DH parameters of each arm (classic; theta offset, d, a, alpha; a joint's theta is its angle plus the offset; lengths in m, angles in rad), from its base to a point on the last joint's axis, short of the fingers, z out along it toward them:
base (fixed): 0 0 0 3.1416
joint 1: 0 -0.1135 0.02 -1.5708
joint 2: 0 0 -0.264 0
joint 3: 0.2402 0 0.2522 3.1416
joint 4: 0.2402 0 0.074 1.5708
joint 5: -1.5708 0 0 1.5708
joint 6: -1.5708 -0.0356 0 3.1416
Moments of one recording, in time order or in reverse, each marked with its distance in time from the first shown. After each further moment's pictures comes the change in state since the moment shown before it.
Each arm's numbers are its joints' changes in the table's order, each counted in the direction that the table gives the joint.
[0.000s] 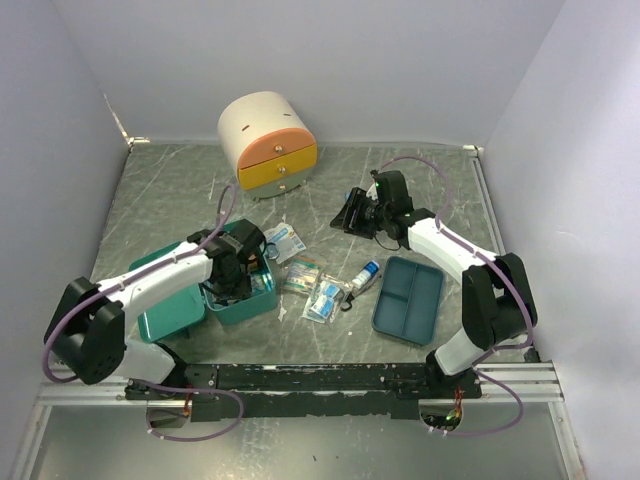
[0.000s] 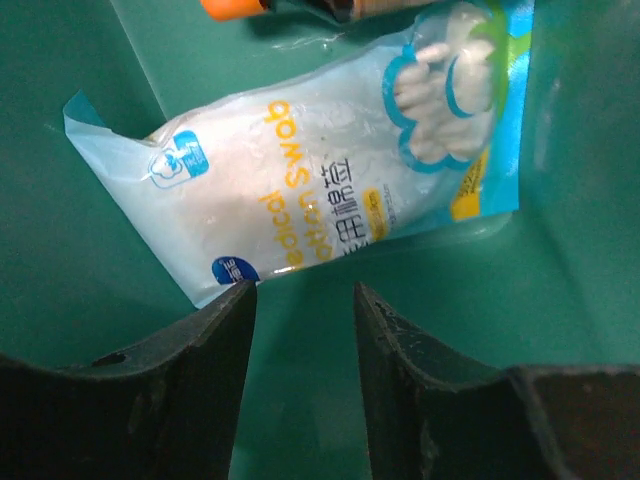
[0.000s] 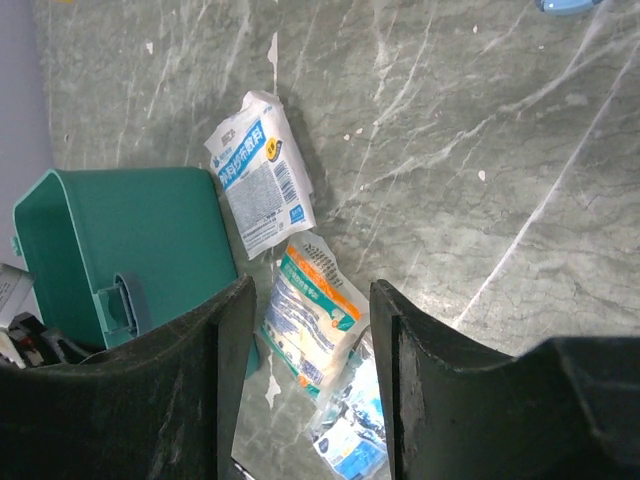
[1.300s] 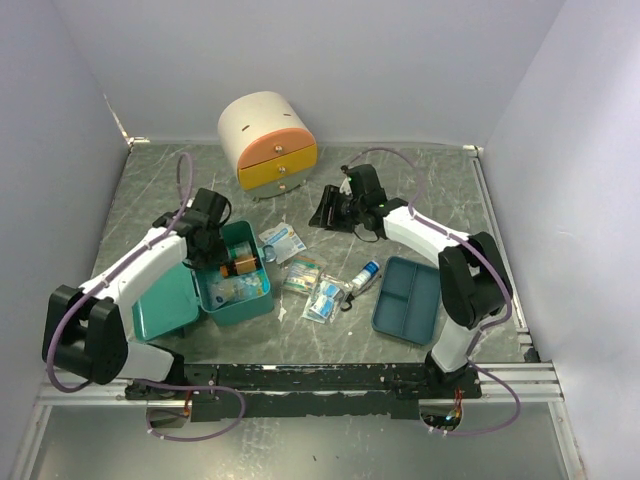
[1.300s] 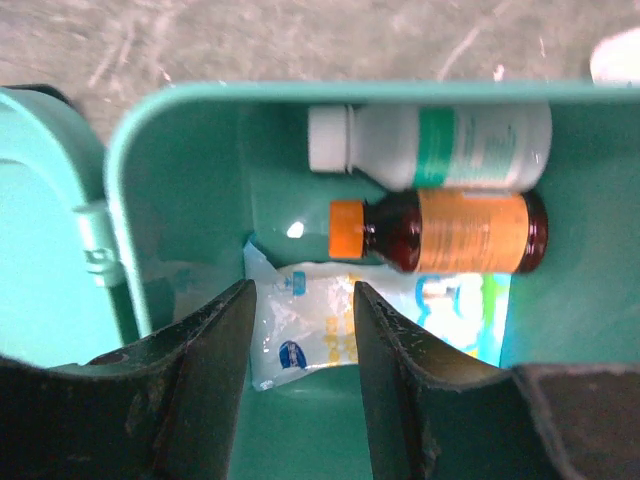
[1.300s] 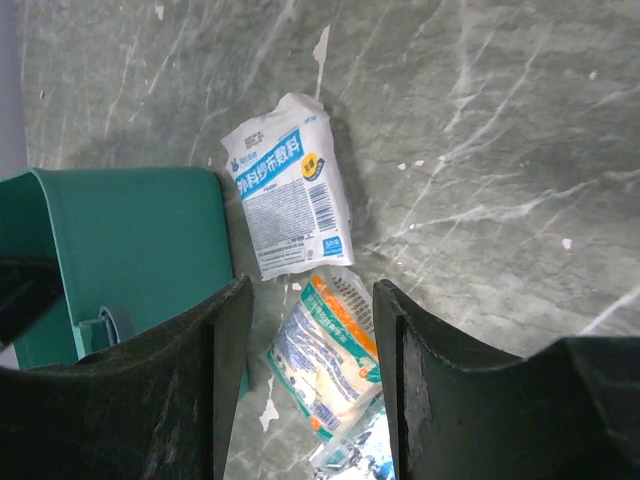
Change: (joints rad) left arm -0.273 0.001 0.054 -0.158 0.104 -0.140; right arm -0.090 -0.172 0.161 0.004 -0.011 0.068
